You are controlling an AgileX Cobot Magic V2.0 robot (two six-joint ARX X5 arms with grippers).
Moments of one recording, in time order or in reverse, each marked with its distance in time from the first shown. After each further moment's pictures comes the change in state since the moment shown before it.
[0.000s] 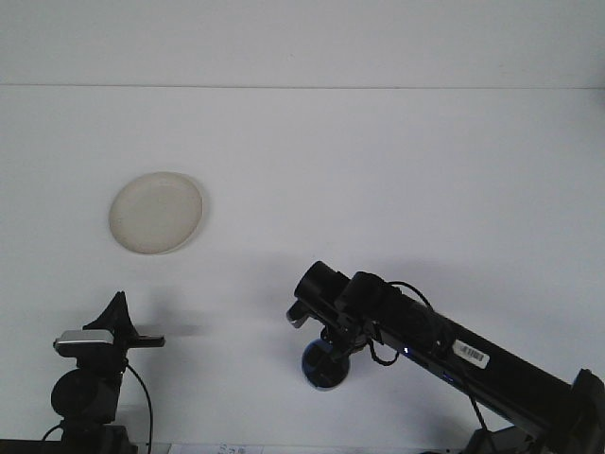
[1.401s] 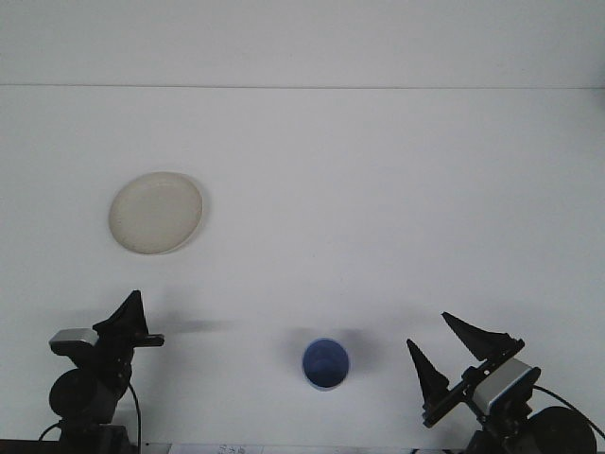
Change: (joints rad) left arm 0.000 0.019 0.025 0.006 0.167 -0.459; right arm 0.005 -1.441 -0.759 0.729 0.344 0.040
